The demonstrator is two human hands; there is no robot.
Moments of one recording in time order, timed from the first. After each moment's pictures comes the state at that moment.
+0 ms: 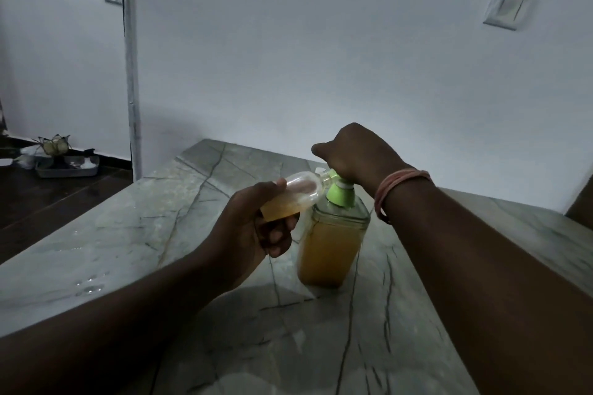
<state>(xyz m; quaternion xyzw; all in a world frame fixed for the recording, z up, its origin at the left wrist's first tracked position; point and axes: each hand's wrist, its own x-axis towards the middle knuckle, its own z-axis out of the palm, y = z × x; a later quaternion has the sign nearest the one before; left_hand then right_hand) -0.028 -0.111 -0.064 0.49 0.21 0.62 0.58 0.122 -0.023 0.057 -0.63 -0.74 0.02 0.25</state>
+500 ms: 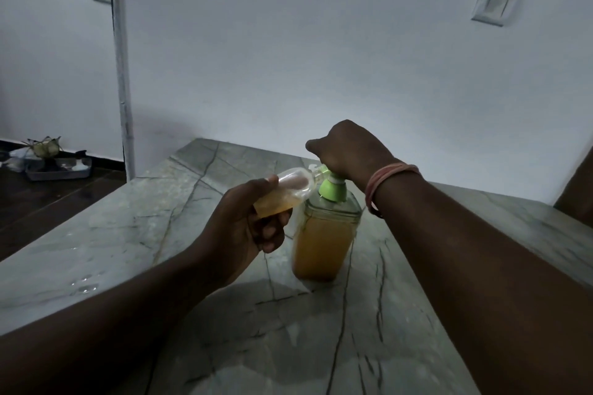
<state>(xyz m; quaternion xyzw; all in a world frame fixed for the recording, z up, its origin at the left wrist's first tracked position) -0.028 -0.112 -0.064 0.50 0.21 0.61 0.57 0.120 -0.025 0.056 -0.63 -0.73 0.03 0.26</state>
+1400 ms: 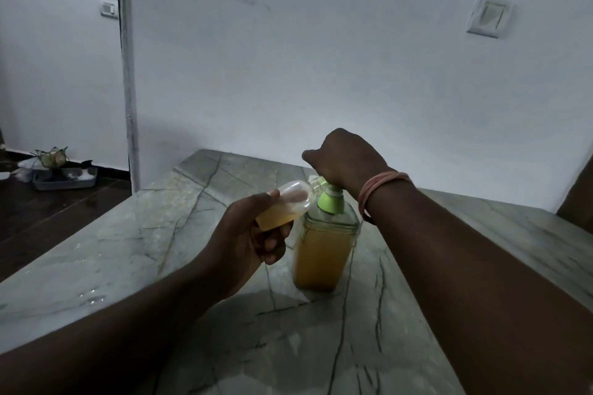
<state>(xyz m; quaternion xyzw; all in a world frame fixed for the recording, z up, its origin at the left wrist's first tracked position) -0.026 -0.115 -0.061 0.51 0.22 0.61 0.56 0.118 -0.028 0.062 -0.61 -0.75 -0.02 0.26</state>
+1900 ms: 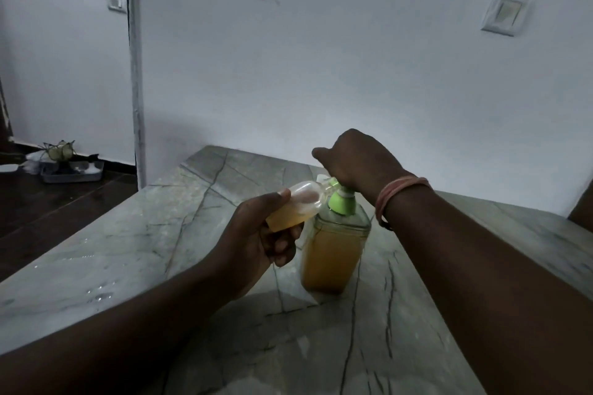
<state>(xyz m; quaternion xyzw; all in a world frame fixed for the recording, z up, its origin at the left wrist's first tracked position) -0.026 -0.114 -0.064 0.52 0.21 0.61 0.56 0.120 -0.024 0.060 -0.61 -0.75 -0.01 0.25</state>
